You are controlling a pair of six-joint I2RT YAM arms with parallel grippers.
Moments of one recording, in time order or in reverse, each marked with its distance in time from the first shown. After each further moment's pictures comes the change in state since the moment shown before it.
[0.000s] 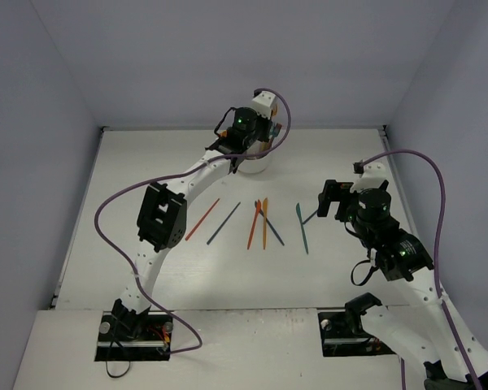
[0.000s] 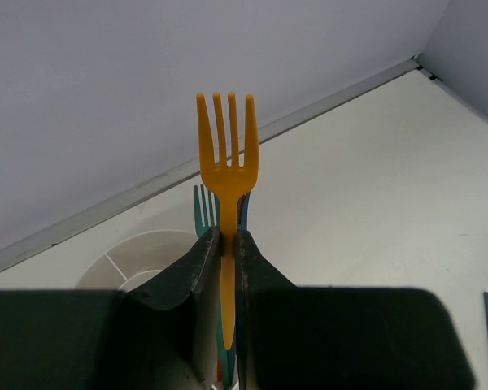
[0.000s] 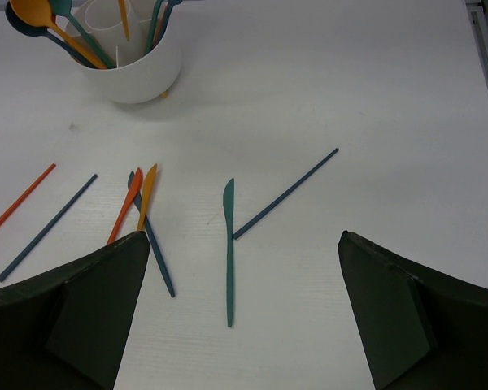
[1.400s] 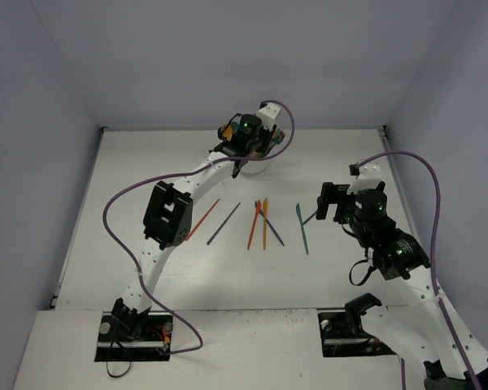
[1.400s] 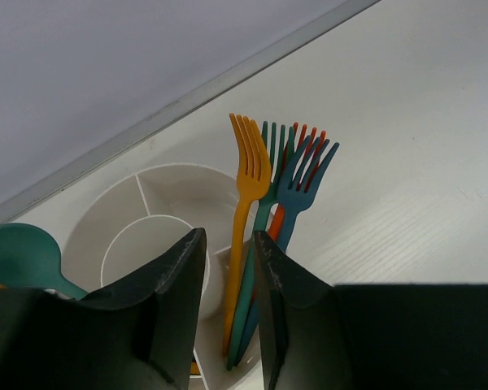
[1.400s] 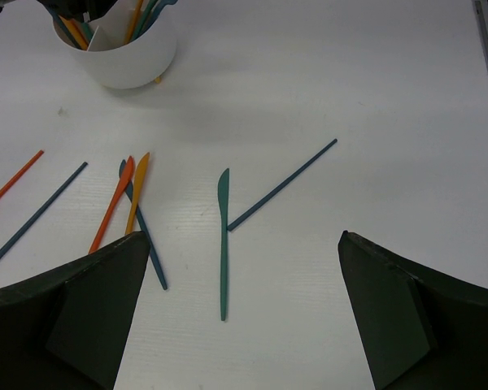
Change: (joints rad) left arm -0.003 0.090 0.054 -0.169 -0.033 0.110; right arm 0.000 0.010 -0.022 -0.001 -0.005 -0.015
